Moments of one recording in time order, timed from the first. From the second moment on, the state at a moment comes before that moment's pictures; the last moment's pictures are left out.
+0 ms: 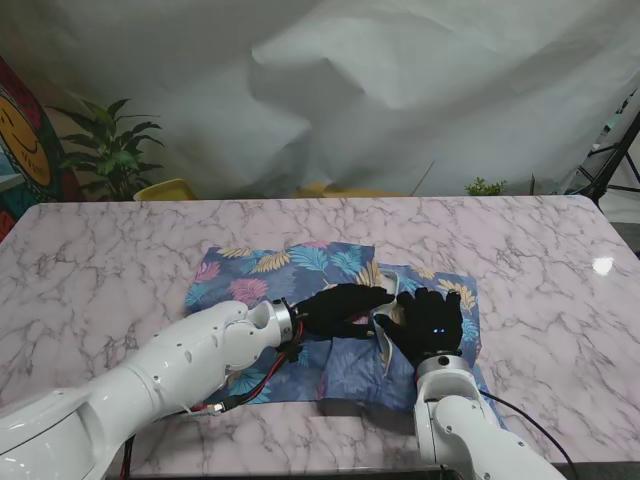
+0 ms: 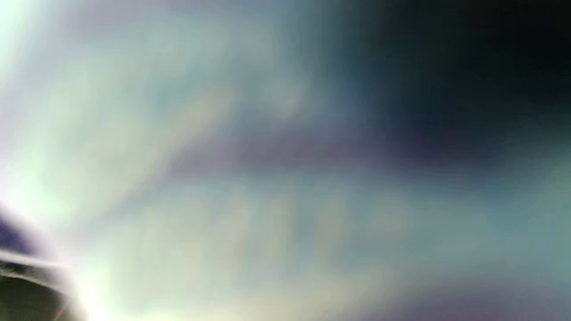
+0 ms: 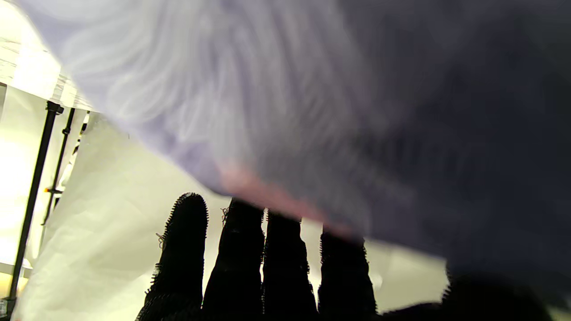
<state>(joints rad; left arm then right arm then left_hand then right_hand) 0.83 -1.32 -0.36 -0.74 0.46 -0.66 0.15 -1.60 -1.08 0.99 -1.66 -1.28 0.62 -0.09 0.90 0.14 -0.04 -0.06 0.15 0.20 -0.01 0.30 0.15 0.15 0.02 0.28 0.08 0.18 0.16 0.35 -0.06 0.04 0.27 0.34 0.23 0.06 0.21 -0.05 0.41 -0.10 0.59 0.26 0.51 0.03 0.52 0.30 0.56 -0.02 0.27 0.21 0.15 0.11 0.99 0.28</state>
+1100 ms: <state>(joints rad) 0.84 -1.33 -0.39 -0.70 0.51 -0.68 0.22 -1.79 -1.04 1.11 -1.75 -1.36 0.21 -0.25 0.93 0.14 -0.05 -0.06 0.15 0.18 0.16 0.40 0.14 0.14 0.03 0.34 0.07 0.13 0.19 0.38 0.00 -0.01 0.20 0.39 0.36 -0.60 1.05 -0.32 0.74 -0.37 1.06 0.17 1.00 -0.17 0.59 0.39 0.94 -0.10 0.33 0.29 0.28 0.09 0.99 0.27</state>
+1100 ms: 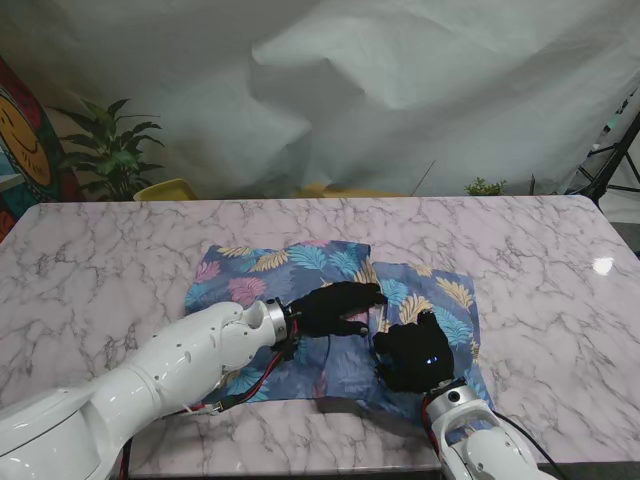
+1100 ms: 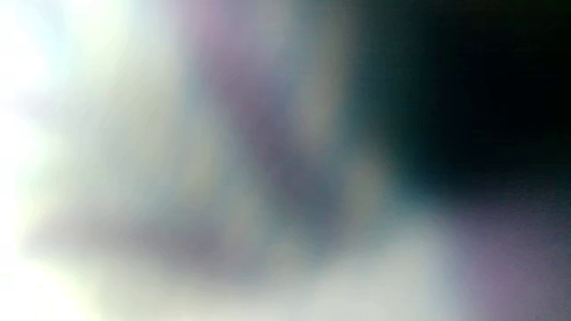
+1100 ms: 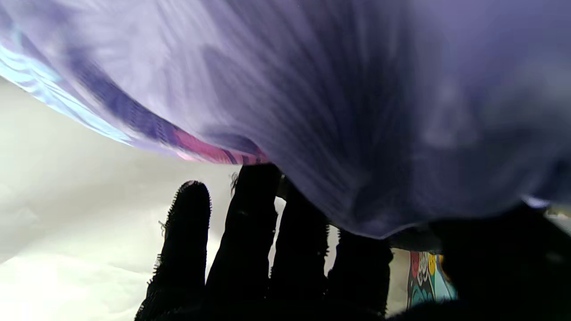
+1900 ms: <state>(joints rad) 0.82 -1.31 -0.43 -0.73 0.43 -0.44 0.18 -1.72 -1.03 1.08 -1.65 -1.36 -0.06 -0.49 1.21 0.10 0.03 -0.06 0.15 0.27 -0.01 0.15 0.14 0.16 0.04 0.39 0.08 0.17 0.25 0.36 -0.05 0.03 0.38 0.34 0.40 -0.76 1.26 -0.35 0.83 -0.41 1.14 0.24 1.24 -0.26 0.53 0.54 1.13 -0.20 0.37 0.39 0.32 0.11 1.00 0.28</state>
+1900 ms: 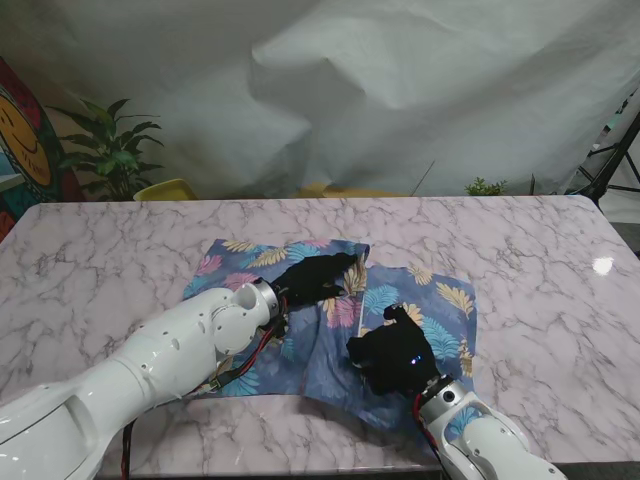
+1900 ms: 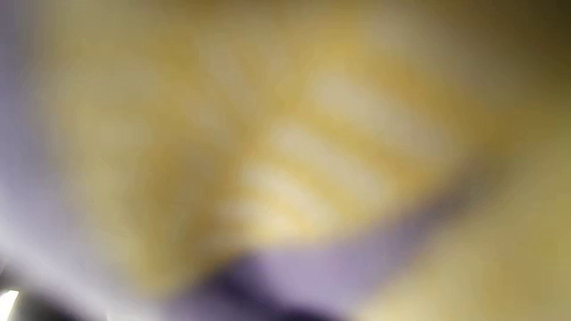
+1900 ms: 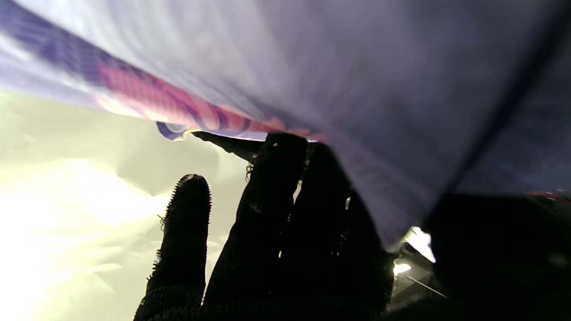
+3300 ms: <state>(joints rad) 0.80 -1.30 -0.40 -0.76 0.49 -0.54 0.11 -1.78 -1.06 1.12 -1.68 -1.18 0.05 -0.32 1.18 0.05 -0.01 -0.06 0.26 0.05 0.30 0.28 0.14 0.11 0.04 0.34 0.06 0.12 0.07 0.37 -0.04 -0.01 0.11 0.34 0.15 0.11 0.19 -0.10 0.31 -0.09 0.63 0.30 0.46 0.03 0.58 0.33 0.50 -0.02 0.28 0.23 0.06 0.18 0.92 0.23</state>
